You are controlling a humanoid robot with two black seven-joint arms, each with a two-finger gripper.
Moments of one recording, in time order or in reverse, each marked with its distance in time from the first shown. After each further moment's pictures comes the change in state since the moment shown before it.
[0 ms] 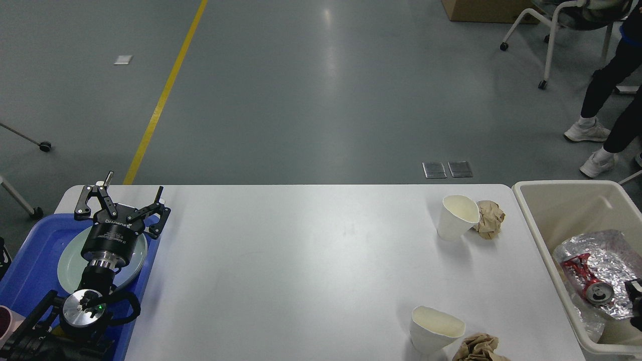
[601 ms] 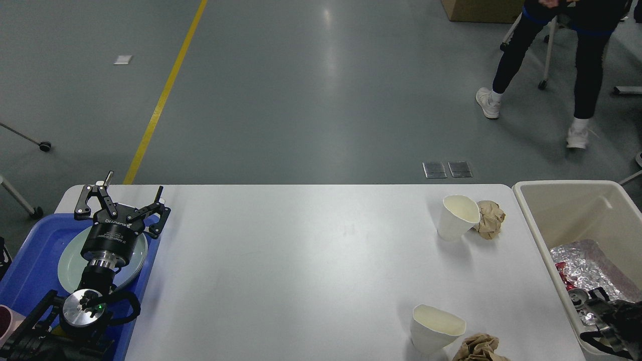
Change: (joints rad) left arm -0.001 0.000 0.000 0.000 0.000 0.000 0.000; right arm -0.077 0.174 -0.047 -0.130 -0.004 -0.130 -0.001
